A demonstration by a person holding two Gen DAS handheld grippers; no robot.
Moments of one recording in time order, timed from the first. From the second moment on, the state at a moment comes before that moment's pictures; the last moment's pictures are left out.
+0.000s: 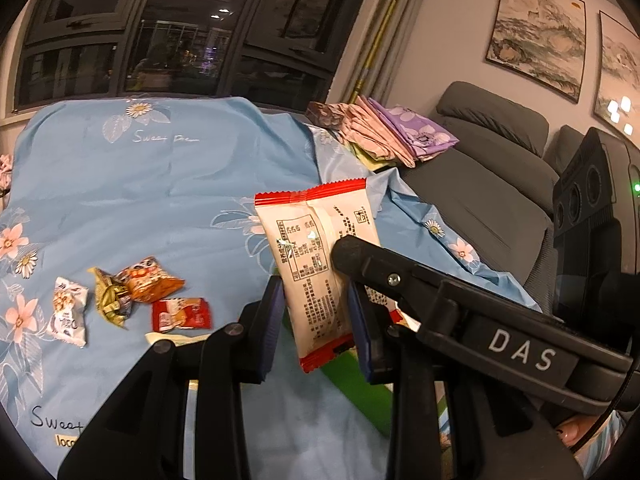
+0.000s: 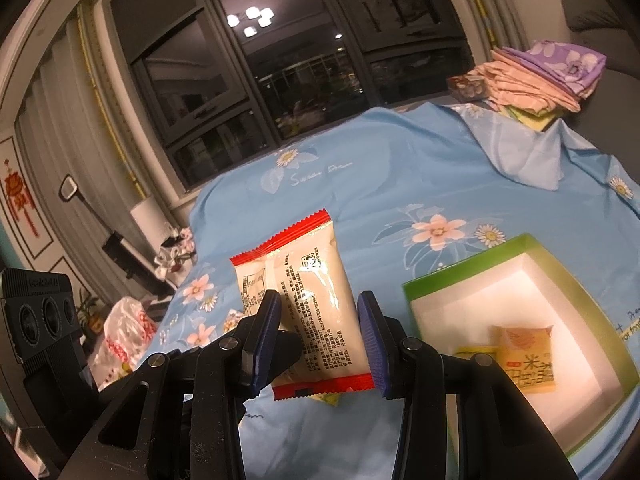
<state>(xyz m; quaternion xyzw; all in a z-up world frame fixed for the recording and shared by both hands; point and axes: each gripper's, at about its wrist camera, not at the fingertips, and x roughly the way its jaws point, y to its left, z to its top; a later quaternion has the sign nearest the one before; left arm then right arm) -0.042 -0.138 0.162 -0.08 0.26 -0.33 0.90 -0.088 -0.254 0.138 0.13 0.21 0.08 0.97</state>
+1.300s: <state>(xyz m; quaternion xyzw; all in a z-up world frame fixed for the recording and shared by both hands) -0.029 -0.272 0.134 -0.04 0.34 -0.43 0.84 -0.102 -0.384 0.113 0.22 0.25 -0.05 0.94</state>
